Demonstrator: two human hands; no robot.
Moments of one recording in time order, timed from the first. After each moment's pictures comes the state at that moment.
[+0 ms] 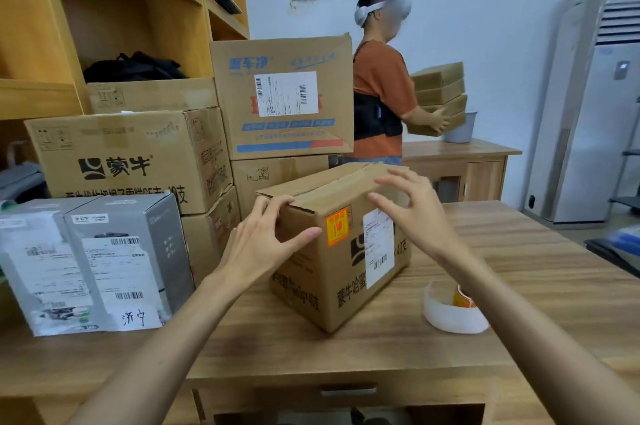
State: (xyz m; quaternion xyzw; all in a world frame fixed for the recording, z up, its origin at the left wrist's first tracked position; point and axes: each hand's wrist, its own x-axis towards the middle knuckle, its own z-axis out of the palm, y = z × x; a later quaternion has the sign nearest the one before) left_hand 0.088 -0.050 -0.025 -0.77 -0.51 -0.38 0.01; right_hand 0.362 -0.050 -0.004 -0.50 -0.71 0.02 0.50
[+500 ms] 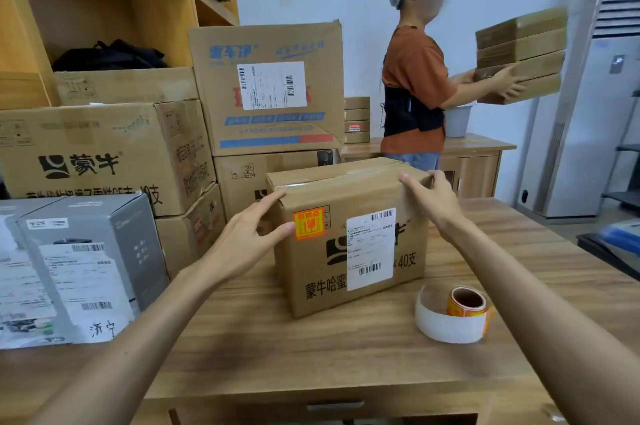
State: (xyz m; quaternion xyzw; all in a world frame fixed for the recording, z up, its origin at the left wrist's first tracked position) left_hand 0.085 -0.002 -0.032 -0.79 -0.48 -0.37 -0.10; right_hand 0.427 0.036 -0.014 -0.61 -0.52 0.22 0.56
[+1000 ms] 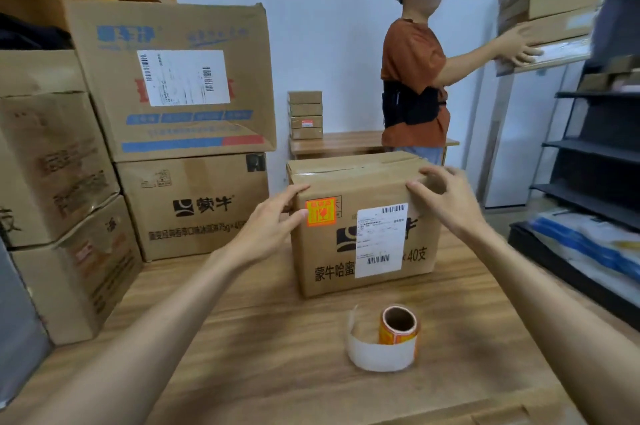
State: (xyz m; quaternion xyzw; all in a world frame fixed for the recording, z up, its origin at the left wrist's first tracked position) left_hand 0.247 0.082 -0.028 -0.83 -0.39 -0.36 -0.19; right_hand 0.576 0.039 -0.016 -0.67 -0.57 0.02 0.46
